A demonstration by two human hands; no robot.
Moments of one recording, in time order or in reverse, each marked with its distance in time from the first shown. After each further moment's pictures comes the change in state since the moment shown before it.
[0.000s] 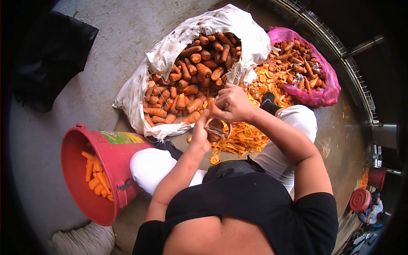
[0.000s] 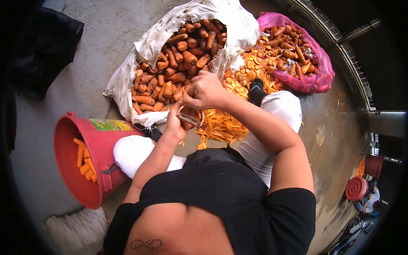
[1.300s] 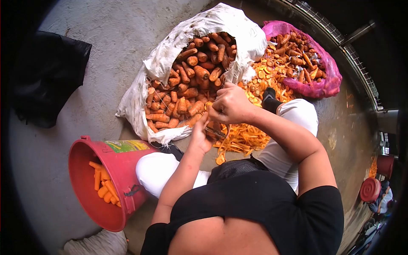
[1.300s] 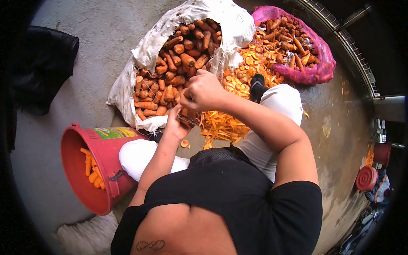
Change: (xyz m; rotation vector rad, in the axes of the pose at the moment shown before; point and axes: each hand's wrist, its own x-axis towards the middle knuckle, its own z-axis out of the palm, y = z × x) left_hand -0.006 0.010 0.026 -0.109 0.226 -0.118; right_hand -0.003 -0.009 -0.012 -0.108 0.011 0.017
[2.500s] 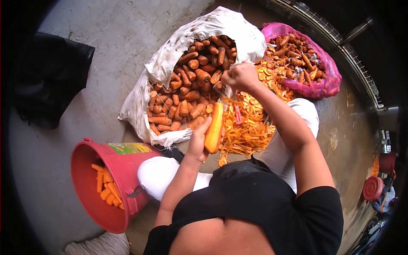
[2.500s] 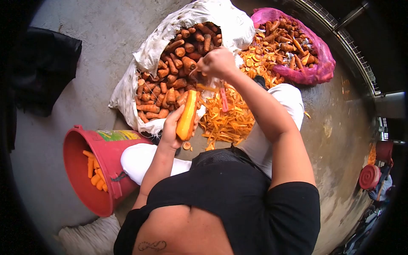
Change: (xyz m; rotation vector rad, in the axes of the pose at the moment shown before) left_hand -0.026 0.011 -0.003 0.351 -0.377 0.092; right_hand 0.011 0.081 -0.002 -0.189 0.028 0.433
